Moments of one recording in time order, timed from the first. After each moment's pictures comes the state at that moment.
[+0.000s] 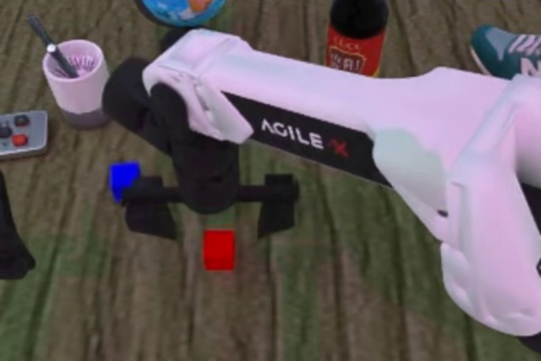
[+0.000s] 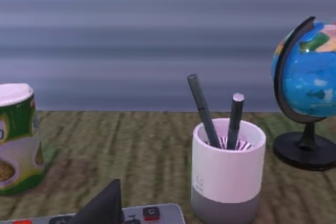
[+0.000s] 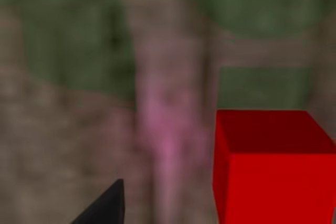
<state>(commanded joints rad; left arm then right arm) 0.00 0.00 0.00 0.00 0.00 0.00 0.92 2.50 2.21 -1.25 0.04 0.92</state>
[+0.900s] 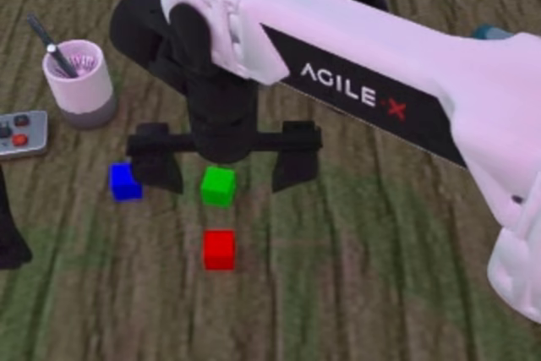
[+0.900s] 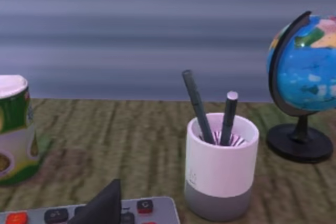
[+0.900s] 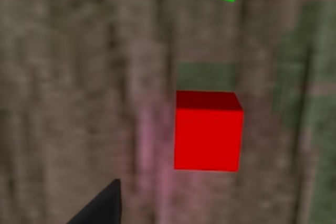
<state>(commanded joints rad) -0.02 0.08 0.08 -0.04 -0.01 -0.01 0.88 2.39 2.29 -1.38 0.07 0.87</state>
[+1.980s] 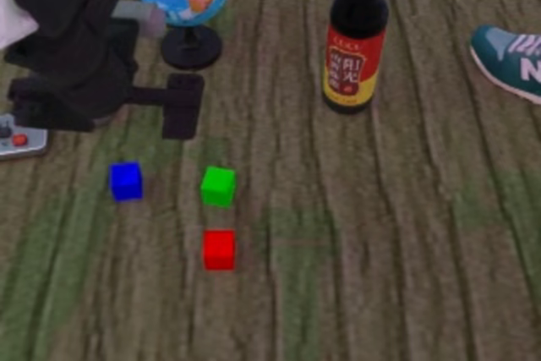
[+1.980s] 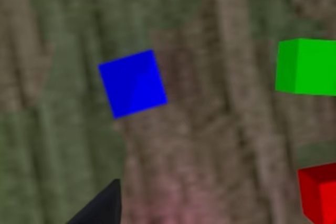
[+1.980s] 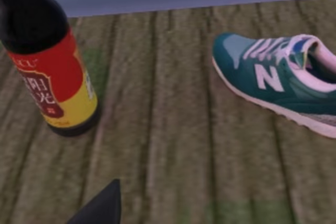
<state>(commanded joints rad) -0.38 1.62 1.30 -0.90 0.00 -0.21 0.23 0.58 0.62 -0.45 0.14 0.19</state>
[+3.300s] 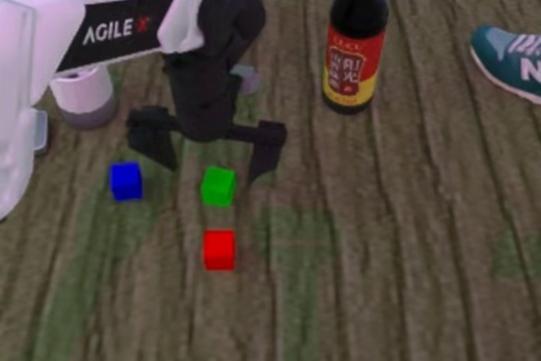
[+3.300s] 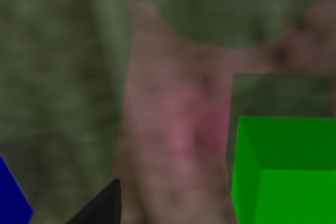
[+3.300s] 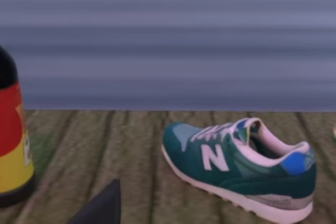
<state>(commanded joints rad) -0.50 2.25 1.70 -1.02 0.00 -0.28 0.01 0.00 0.00 0.00 0.00 0.00</state>
